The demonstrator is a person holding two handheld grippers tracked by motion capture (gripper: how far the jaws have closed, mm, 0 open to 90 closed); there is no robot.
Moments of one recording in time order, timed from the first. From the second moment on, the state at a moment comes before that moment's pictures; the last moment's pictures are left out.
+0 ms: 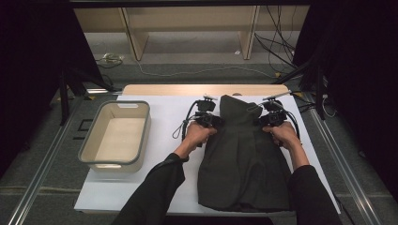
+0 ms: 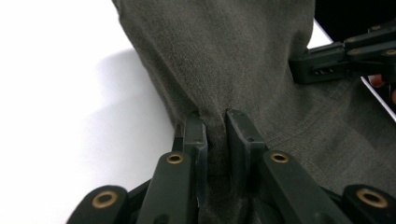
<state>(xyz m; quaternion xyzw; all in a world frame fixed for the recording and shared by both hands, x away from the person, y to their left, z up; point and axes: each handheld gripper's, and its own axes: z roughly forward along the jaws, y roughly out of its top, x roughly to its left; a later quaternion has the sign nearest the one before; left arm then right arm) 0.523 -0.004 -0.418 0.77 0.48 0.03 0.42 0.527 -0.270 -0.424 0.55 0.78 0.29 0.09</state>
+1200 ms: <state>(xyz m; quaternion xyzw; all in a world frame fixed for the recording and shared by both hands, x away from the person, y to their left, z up) 0.494 0.045 -0.406 0.75 0.44 0.08 0.50 0.493 -0.218 -0.386 0.45 0.78 0.36 0.25</state>
